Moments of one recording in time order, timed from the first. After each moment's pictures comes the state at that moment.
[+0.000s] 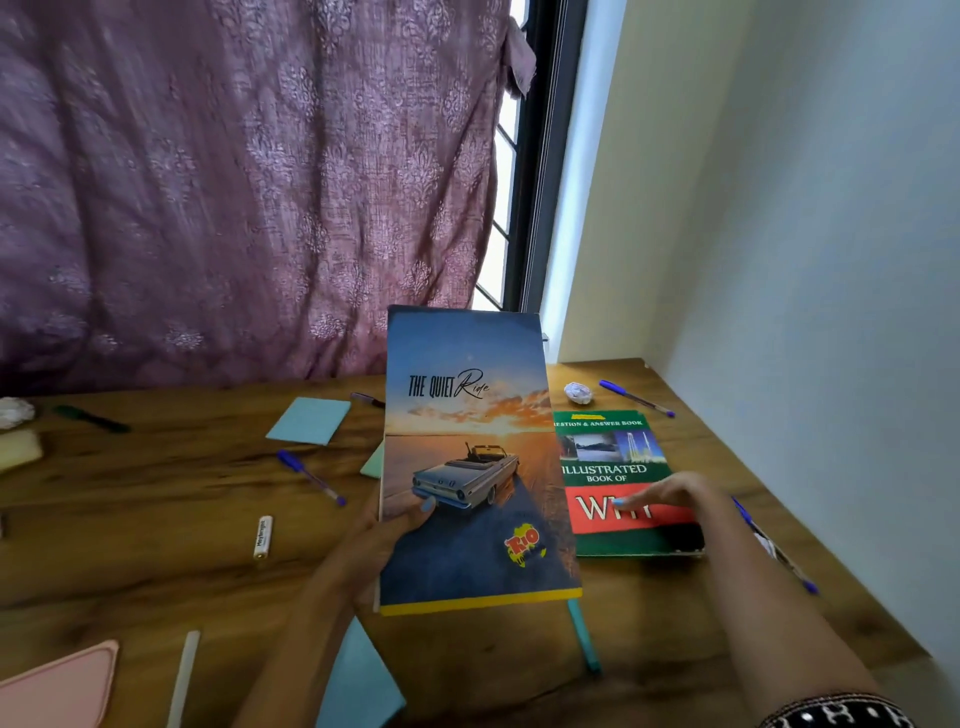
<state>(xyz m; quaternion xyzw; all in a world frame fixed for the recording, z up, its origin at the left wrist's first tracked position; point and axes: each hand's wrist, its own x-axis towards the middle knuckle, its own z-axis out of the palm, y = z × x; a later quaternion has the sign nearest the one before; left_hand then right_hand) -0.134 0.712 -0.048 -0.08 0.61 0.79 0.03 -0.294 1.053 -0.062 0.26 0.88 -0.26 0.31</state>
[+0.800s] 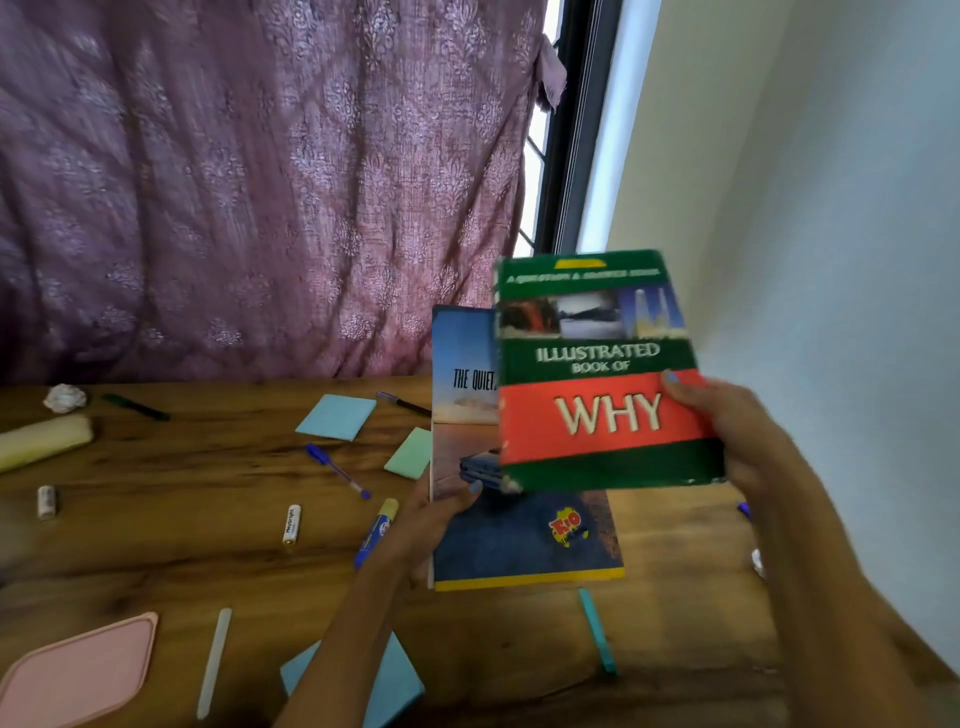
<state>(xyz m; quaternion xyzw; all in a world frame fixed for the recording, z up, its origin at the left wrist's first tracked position) -0.139 0.738 -0.035 -0.07 0.62 0.78 0.00 -0.190 0.991 0.089 0.05 0.69 -0.72 0.05</state>
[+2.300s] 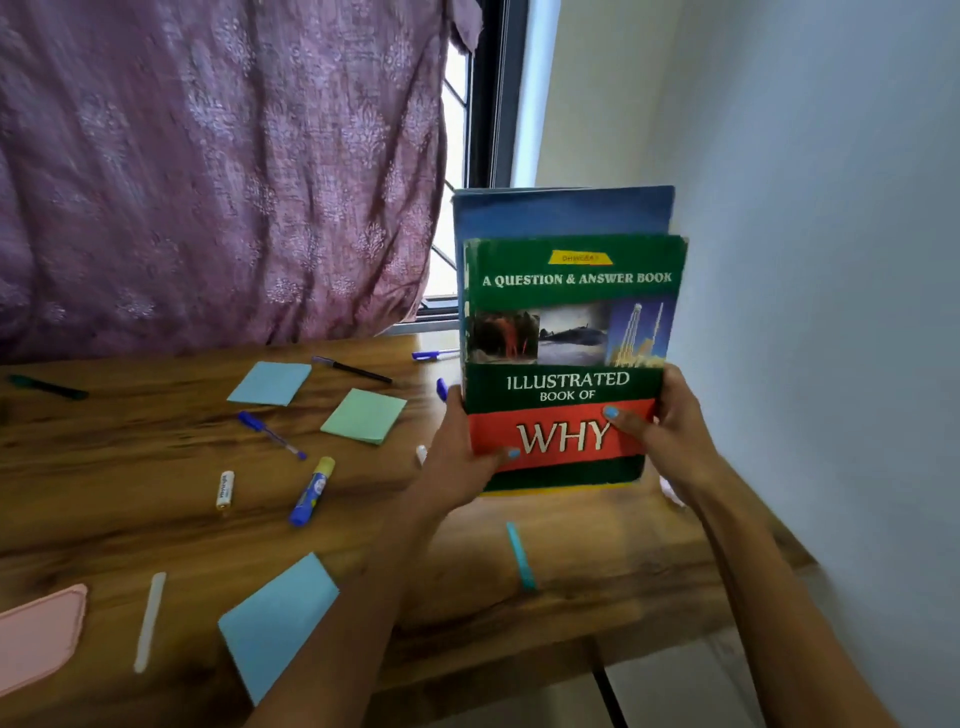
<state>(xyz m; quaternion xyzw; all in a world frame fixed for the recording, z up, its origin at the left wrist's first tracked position) -0.139 0.829 0.001 0.06 0.80 0.60 -0.02 -0.162 1.050 0.024 -0.05 0.75 -0.65 -0.08</state>
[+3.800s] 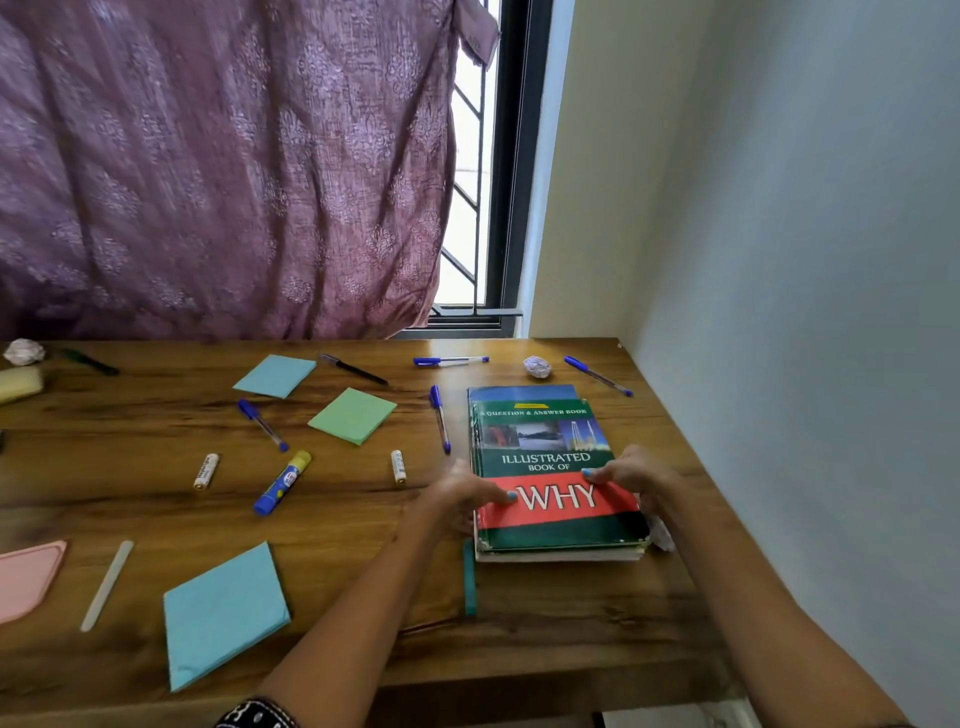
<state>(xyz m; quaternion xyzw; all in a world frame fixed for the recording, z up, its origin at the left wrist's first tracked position) -0.191 0.892 -0.048 -0.25 0.81 0.49 0.19 -0.260 1.093 -0.040 0.12 0.87 -0.42 0.24</state>
